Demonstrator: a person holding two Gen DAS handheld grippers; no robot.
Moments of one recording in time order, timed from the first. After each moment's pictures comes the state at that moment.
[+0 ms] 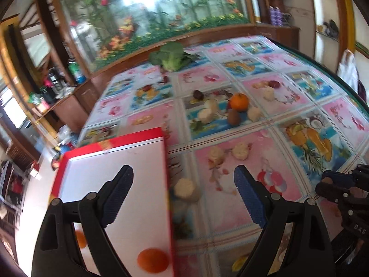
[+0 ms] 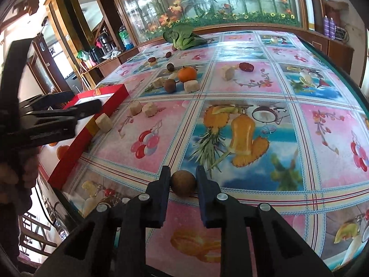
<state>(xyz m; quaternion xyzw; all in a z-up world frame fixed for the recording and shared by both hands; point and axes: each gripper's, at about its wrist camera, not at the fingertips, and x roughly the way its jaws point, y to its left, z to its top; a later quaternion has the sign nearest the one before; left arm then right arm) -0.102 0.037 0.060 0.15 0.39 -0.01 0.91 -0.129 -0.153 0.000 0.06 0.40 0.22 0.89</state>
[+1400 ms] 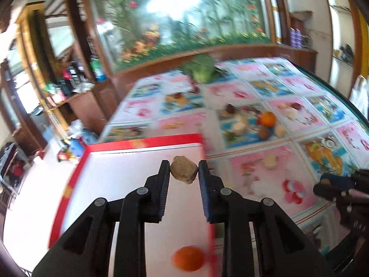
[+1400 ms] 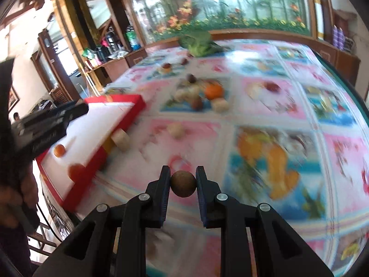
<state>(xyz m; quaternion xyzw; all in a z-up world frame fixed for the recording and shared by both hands) -0.131 0.098 0.082 0.09 0.33 0.06 0.94 -0.108 -0.101 0.028 0.04 0.39 0.24 0.89</state>
